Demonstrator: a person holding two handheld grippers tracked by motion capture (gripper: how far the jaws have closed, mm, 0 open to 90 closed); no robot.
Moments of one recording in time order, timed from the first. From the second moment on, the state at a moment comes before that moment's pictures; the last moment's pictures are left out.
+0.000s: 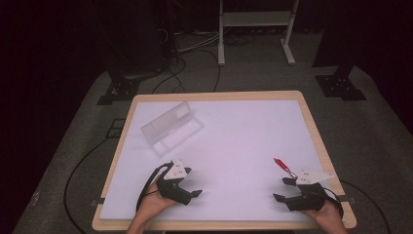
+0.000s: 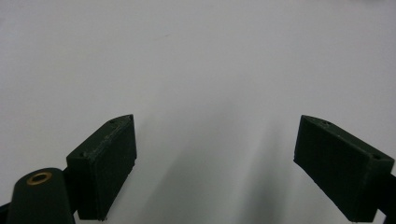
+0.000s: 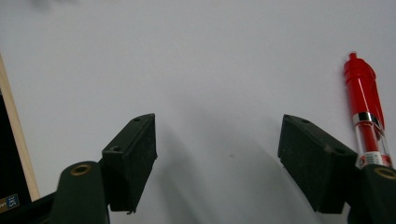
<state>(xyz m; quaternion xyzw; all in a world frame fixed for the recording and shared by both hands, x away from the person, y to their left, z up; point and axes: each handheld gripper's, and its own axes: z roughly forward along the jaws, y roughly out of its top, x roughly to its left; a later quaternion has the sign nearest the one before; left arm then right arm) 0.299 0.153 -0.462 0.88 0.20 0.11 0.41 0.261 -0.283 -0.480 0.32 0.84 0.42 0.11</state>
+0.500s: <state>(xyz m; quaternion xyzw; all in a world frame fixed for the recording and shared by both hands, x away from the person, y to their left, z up) 0.307 0.154 -0.454 0.88 0.21 0.13 0.42 0.261 -0.279 -0.478 0.32 0.84 0.42 0.11</state>
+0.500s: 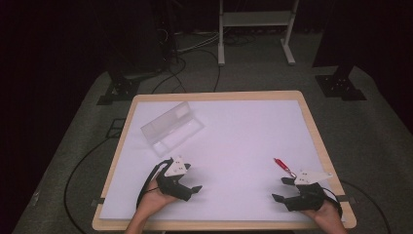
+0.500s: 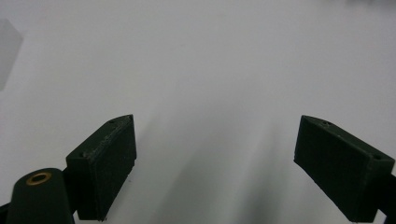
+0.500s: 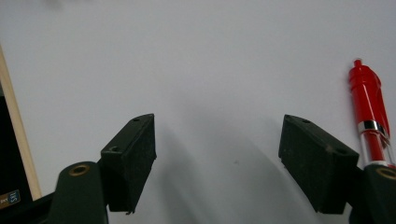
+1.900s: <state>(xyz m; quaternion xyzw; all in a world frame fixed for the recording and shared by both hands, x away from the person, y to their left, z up) 0.399 0.190 -0.435 0.87 0.28 0.15 0.38 0.261 -0.274 -0.472 0.30 0.85 0.42 0.12</state>
